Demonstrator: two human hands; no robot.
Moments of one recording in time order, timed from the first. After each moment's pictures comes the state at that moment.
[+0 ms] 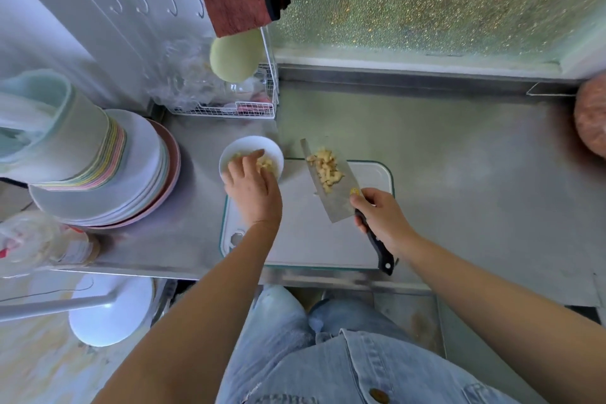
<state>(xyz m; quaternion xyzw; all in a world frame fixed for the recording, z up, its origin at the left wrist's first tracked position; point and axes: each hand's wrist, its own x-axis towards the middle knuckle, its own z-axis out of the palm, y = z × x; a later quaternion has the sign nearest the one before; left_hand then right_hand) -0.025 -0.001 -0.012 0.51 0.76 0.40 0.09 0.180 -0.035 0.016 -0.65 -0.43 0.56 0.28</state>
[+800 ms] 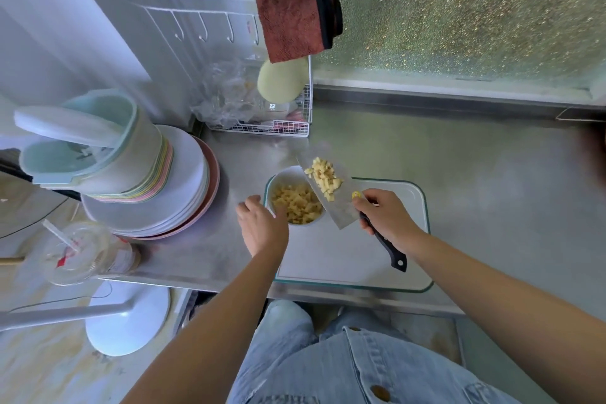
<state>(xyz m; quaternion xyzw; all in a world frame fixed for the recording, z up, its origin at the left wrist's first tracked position) -0.085 -0.021 -0.012 0.43 0.84 0.23 0.26 0.125 -0.001 0.029 -0.65 -0.51 0.52 0.24</state>
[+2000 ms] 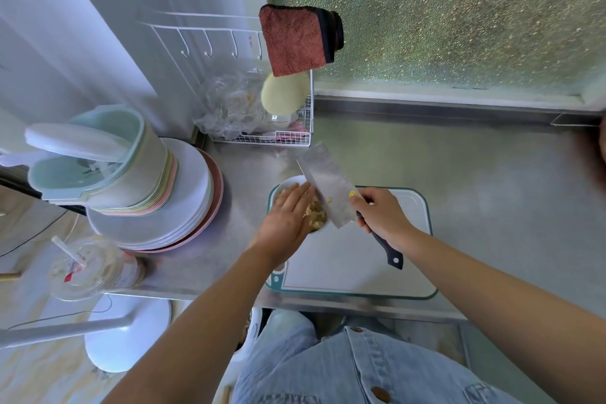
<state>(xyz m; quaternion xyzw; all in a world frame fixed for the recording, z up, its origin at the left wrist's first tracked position) -0.102 -0.003 -0.004 0.82 0.52 0.12 0.21 0.108 0.012 0.031 -0.67 -0.53 0.46 0.23</state>
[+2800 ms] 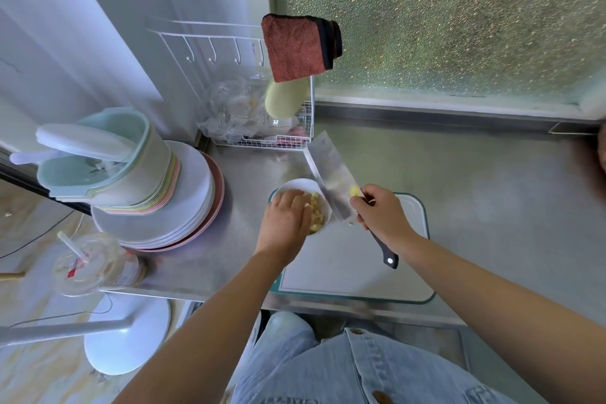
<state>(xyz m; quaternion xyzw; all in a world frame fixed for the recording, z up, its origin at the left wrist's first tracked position) -0.084 -0.008 -0.002 0.74 0.61 0.23 0.16 0.110 0.010 0.042 -0.67 -0.53 0.43 0.28</state>
